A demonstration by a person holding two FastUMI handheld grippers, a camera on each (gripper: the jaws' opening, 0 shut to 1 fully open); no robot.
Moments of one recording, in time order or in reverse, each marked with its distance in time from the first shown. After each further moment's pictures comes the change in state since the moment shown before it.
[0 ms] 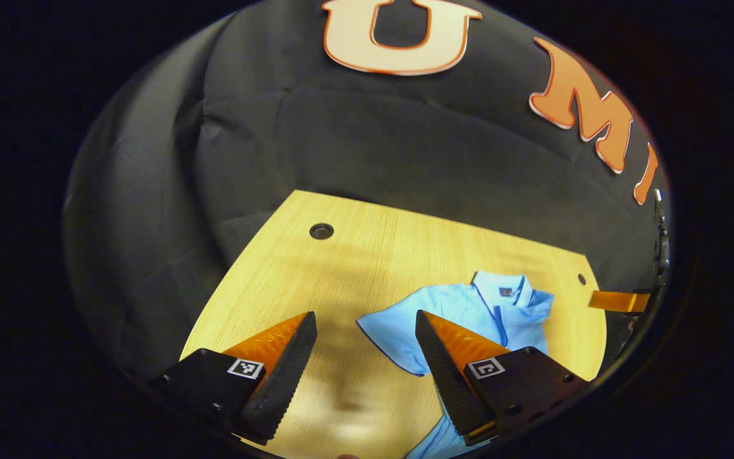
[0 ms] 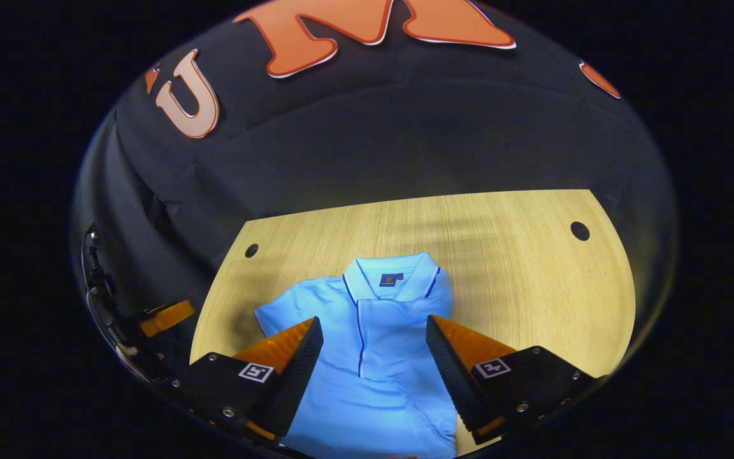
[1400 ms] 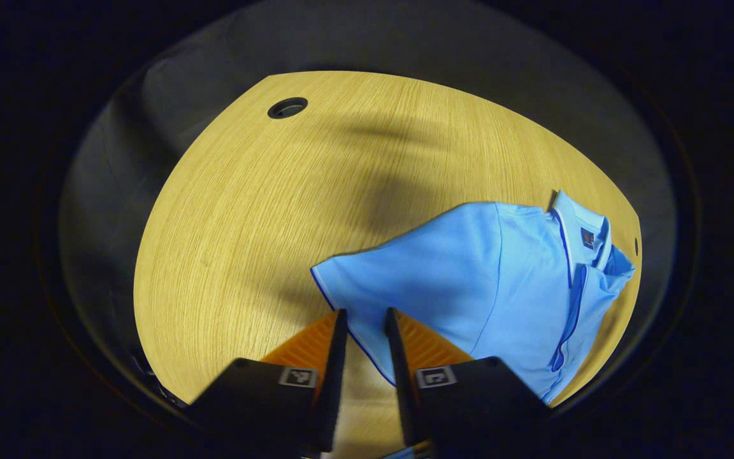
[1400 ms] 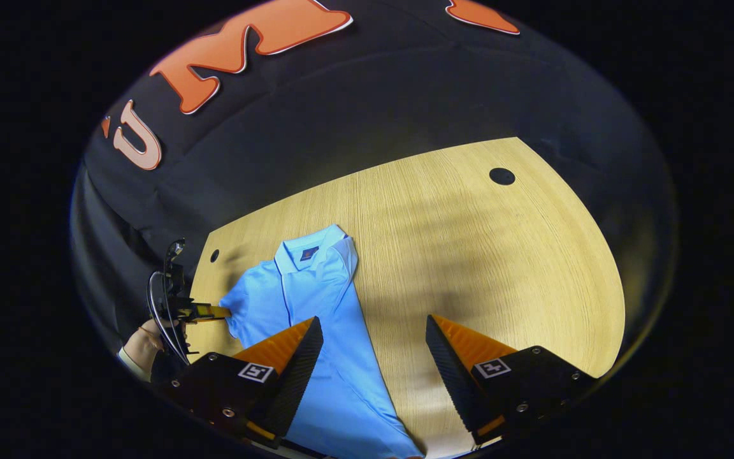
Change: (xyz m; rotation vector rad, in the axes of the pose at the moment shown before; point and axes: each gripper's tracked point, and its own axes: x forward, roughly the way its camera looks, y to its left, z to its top) left arm 0.139 -0.027 -0.104 -0.046 0.487 0.089; right arm -0.039 -0.129 -0.061 0.184 0.053 -0.085
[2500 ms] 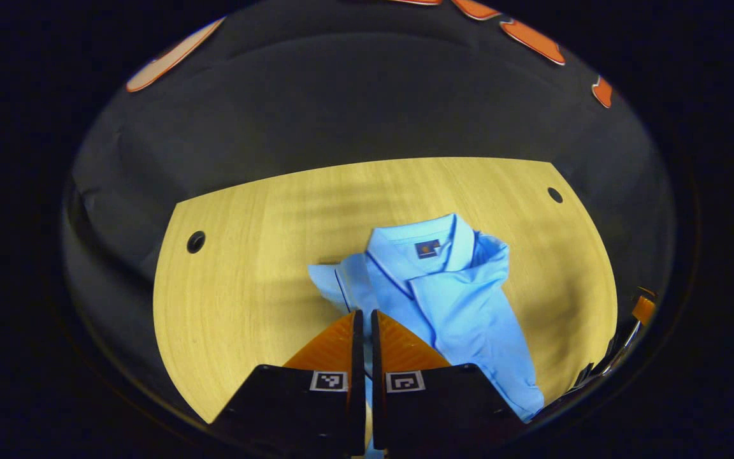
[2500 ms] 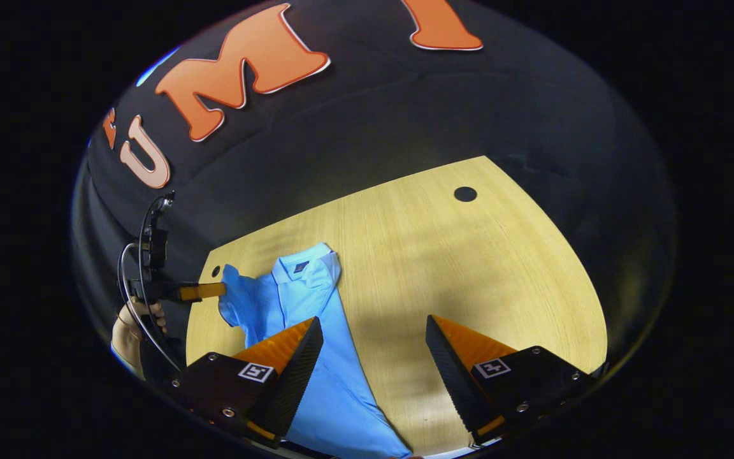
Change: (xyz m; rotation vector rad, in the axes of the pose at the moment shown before) left arm -0.126 -0.201 0.040 0.448 -0.238 -0.149; right arm -0.070 -0.047 -0.003 0.048 -0.142 -0.039
